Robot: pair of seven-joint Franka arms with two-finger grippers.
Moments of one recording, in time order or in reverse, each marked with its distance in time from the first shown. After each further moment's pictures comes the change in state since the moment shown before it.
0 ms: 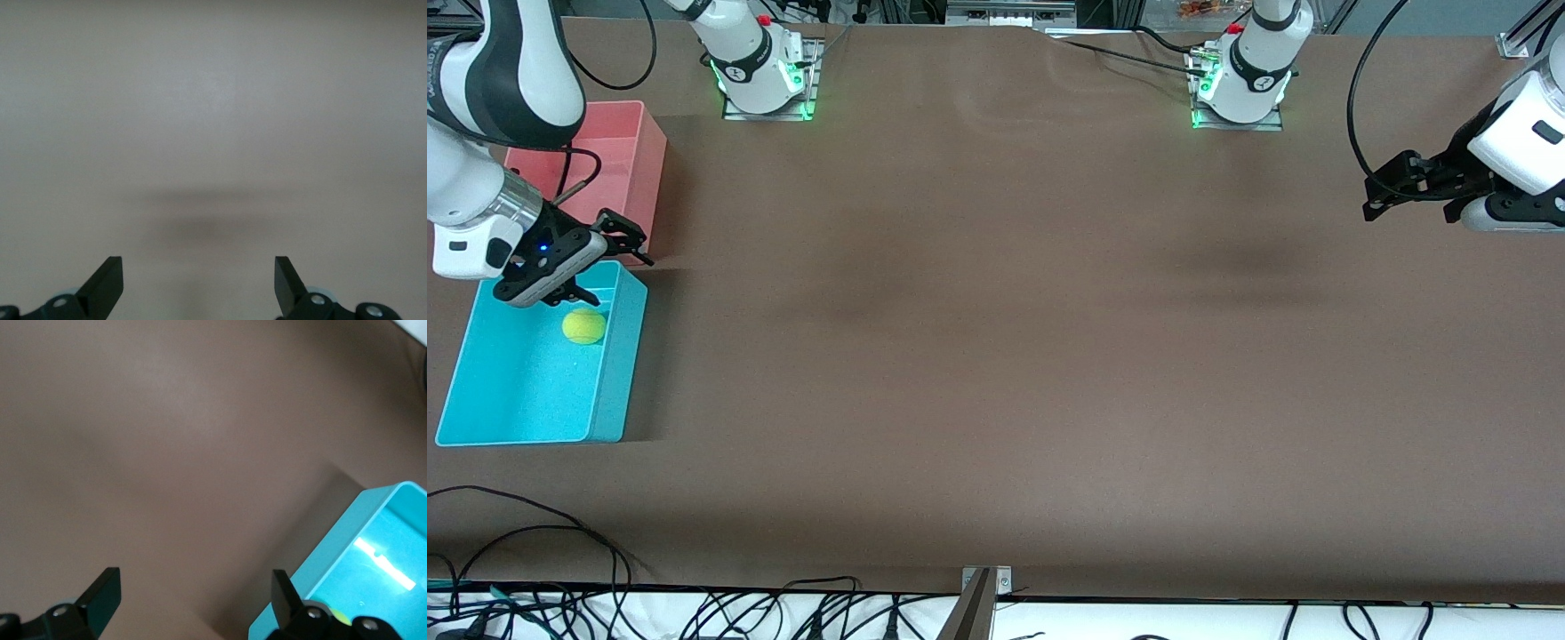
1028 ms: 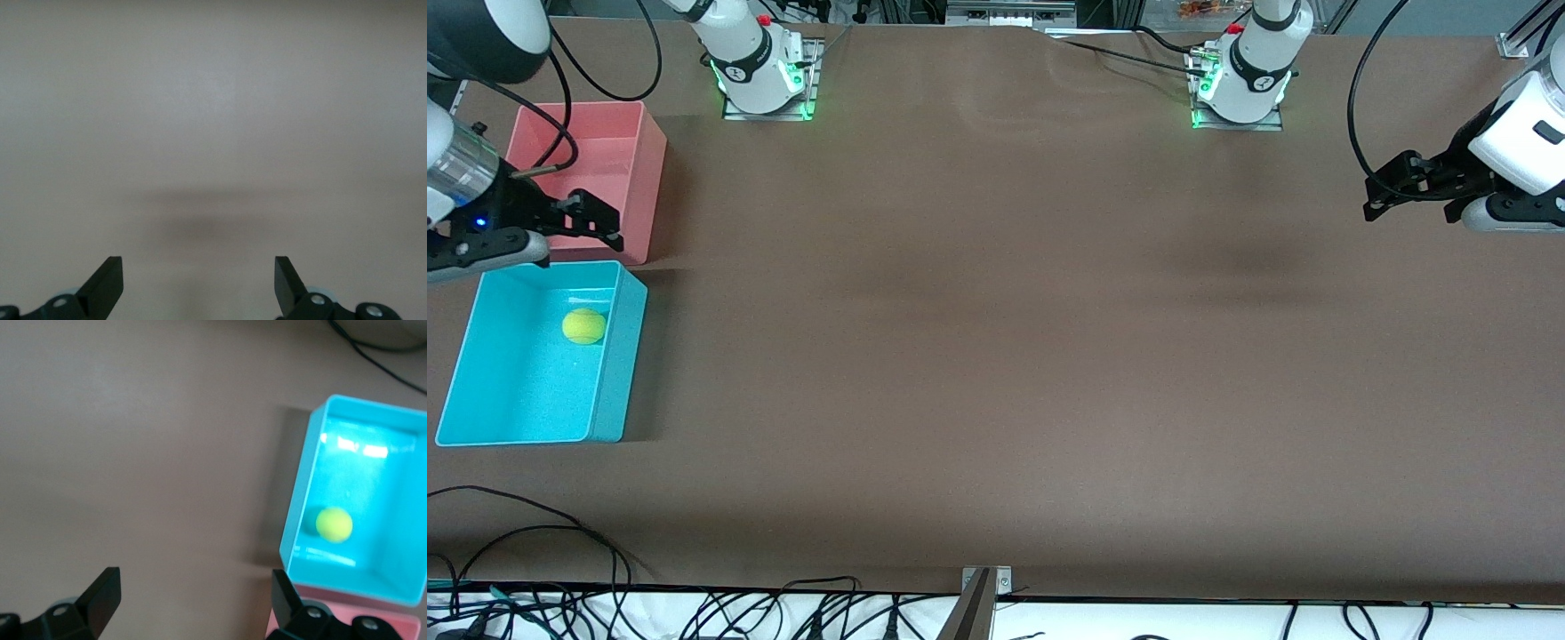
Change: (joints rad) left arm 0.000 0.000 0.001 0.000 0.000 0.000 0.000; right arm 0.072 -0.003 0.009 0.301 -0.160 -0.358 0.659
